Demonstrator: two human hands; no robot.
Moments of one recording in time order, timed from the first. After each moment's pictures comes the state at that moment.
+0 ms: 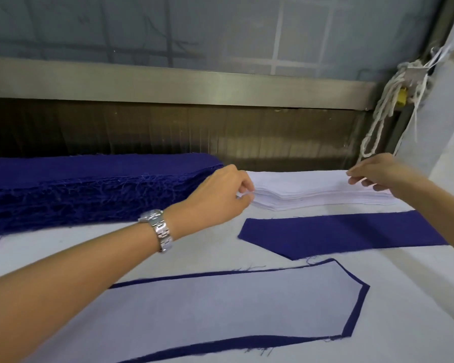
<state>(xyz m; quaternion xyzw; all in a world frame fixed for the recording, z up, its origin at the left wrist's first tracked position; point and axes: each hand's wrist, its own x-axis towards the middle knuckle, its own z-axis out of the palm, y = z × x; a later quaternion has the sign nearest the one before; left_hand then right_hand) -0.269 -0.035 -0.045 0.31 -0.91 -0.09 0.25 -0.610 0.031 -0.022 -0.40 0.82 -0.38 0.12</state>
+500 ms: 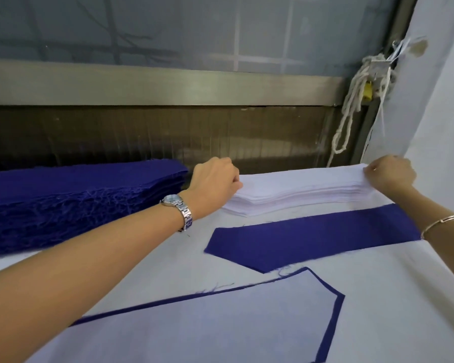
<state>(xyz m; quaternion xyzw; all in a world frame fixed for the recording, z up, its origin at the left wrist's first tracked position) -0.355 -0.087 -0.048 0.34 -0.91 0.10 0.23 -0.726 0.023 -0.061 -0.28 0.92 -0.25 -0.15</state>
